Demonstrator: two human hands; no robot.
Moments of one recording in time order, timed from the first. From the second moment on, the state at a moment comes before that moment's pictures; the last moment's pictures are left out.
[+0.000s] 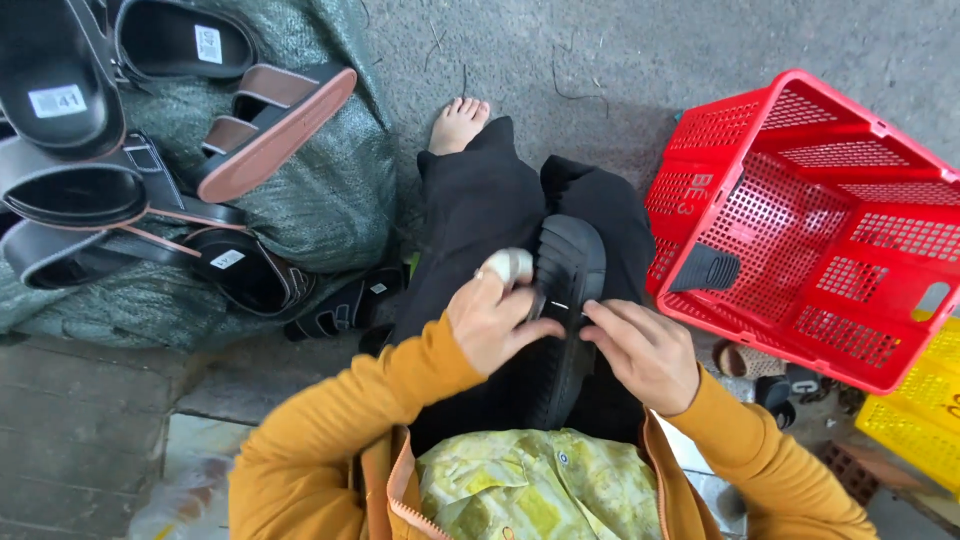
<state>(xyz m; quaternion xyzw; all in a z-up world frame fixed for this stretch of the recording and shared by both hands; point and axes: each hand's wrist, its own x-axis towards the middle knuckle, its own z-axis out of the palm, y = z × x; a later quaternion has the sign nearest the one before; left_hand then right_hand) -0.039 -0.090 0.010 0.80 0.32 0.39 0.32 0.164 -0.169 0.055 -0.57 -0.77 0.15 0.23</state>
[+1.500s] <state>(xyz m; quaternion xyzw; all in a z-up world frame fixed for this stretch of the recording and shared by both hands) -0.043 -0.042 0.069 0.53 0.20 0.29 0.77 0.177 -0.175 0.077 -0.59 -0.57 0.46 0.35</state>
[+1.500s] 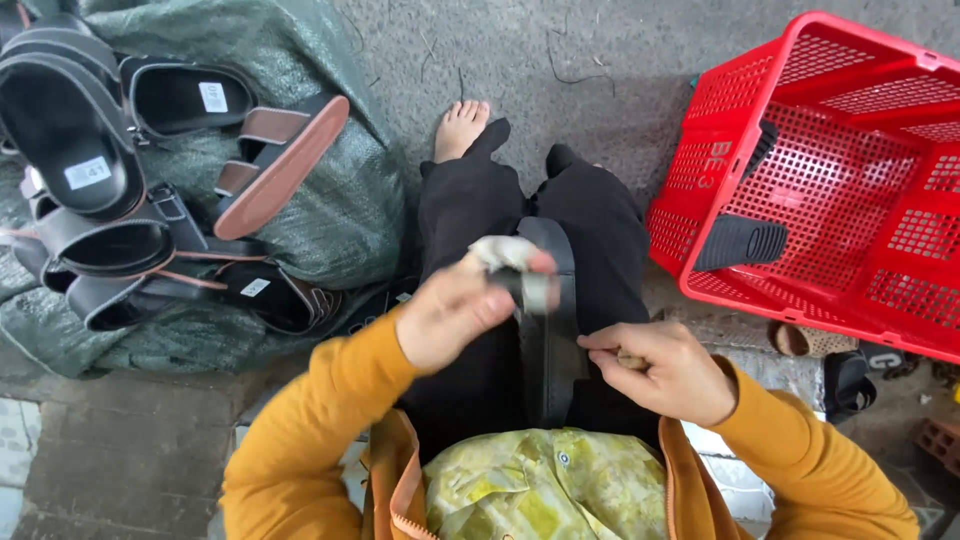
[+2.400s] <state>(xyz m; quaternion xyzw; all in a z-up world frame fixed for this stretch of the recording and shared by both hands) -0.029 -0.059 0.035 0.82 0.25 0.33 0.40 0.180 -0.165 0.091 -0.54 -0.84 0.05 -0.04</state>
